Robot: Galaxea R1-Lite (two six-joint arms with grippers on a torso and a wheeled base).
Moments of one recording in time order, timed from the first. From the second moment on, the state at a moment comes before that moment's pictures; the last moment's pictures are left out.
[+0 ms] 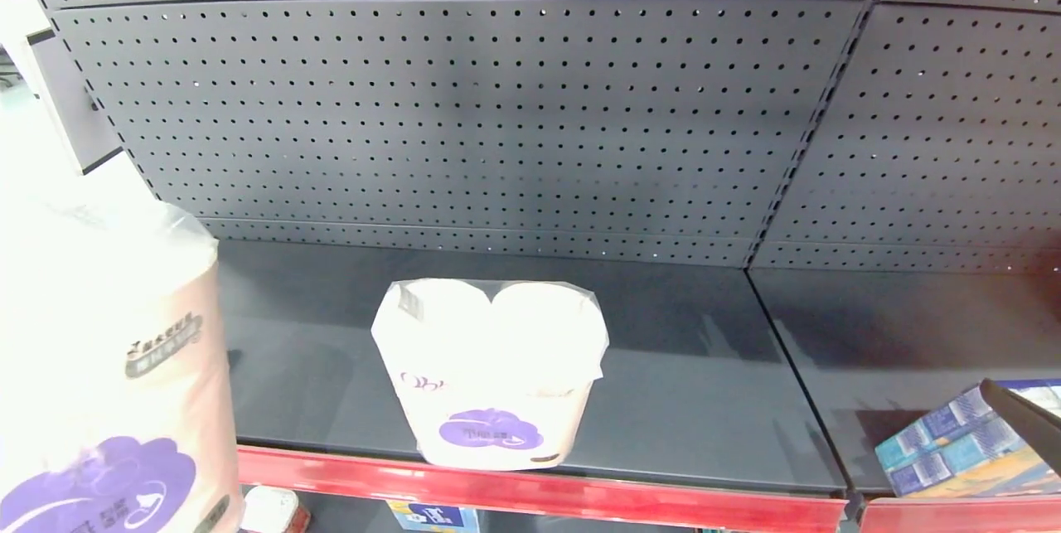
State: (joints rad) left arm -0.37 0.53 -0.55 -0.04 -0.09 -0.03; right arm 0.02 0.71 -0.26 -0.34 0.16 -0.09
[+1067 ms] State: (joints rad) left arm -0.30 1.13 -0.62 -0.51 -0.13 -0.01; right arm 0.12 0.69 -0.29 -0.35 0.16 -0.09
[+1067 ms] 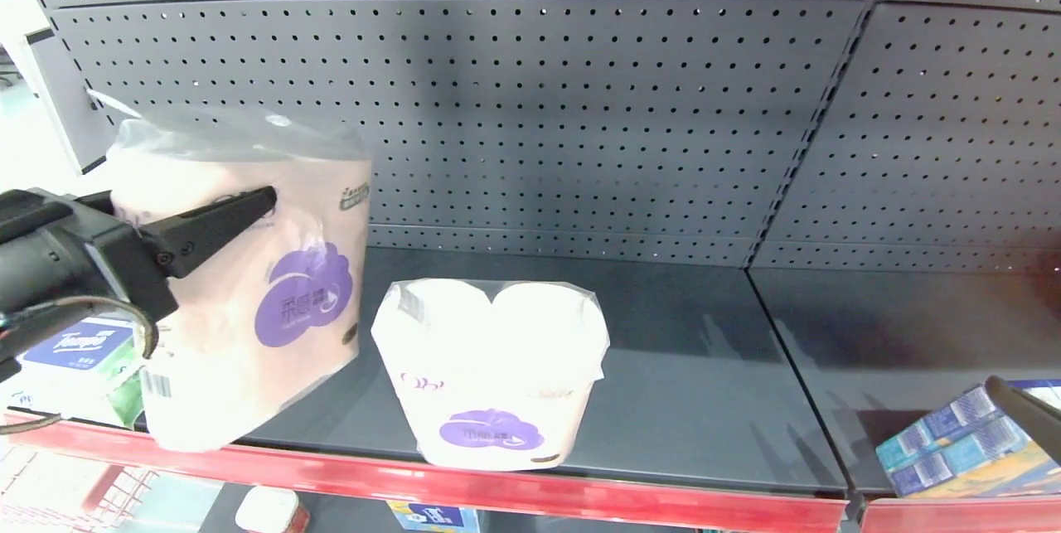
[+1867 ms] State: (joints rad) left arm -0.17 1.44 -0.64 -0.94 -0.63 0.06; right arm 0.12 0.71 -0.32 -0.35 0.18 -0.09
